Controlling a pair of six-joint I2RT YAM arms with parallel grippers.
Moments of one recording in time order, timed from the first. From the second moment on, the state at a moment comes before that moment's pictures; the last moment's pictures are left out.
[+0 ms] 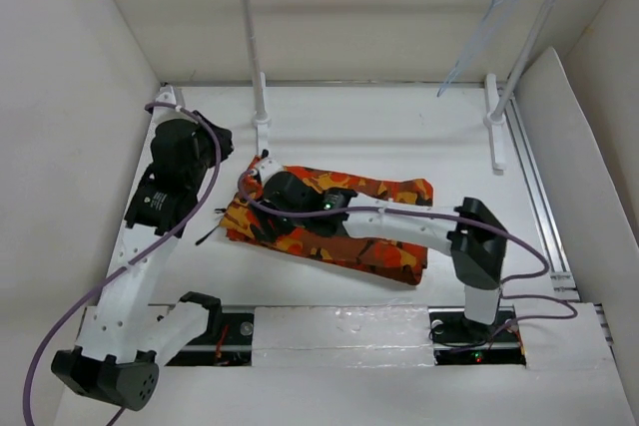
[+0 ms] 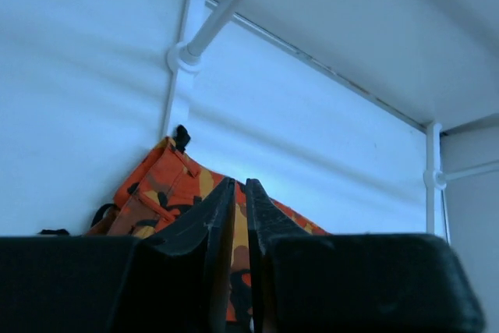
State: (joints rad) left arm -0.26 0.96 1.17 -0.51 -0.22 -0.64; right arm 1.16 1.92 1.61 -0.35 0.21 0.35
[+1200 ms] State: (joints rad) left arm -0.06 1.21 0.79 -0.30 0.17 -0.75; right arm 0.80 1.01 0.63 -0.60 0.09 0.55
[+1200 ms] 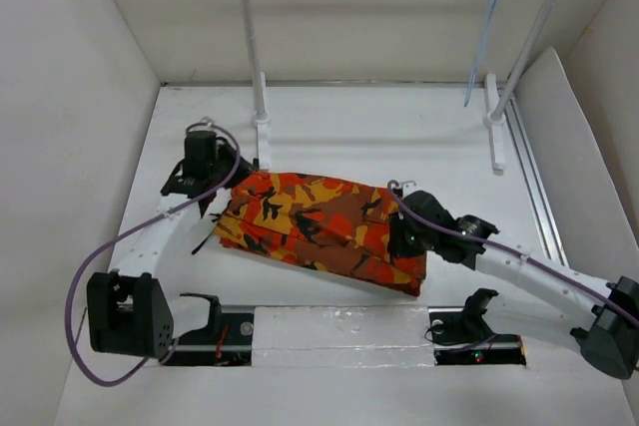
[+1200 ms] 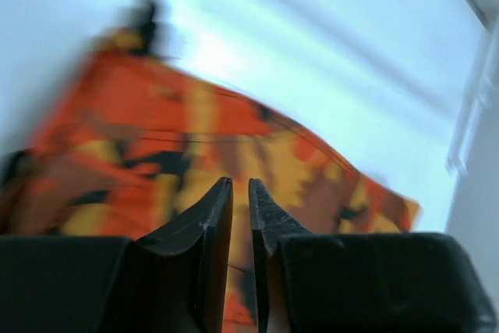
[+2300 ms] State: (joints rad) left arm -0.45 1.22 0.60 -0.27 0.13 -0.80; right arm 0.54 1.07 0.71 -0.39 -0.10 0.35
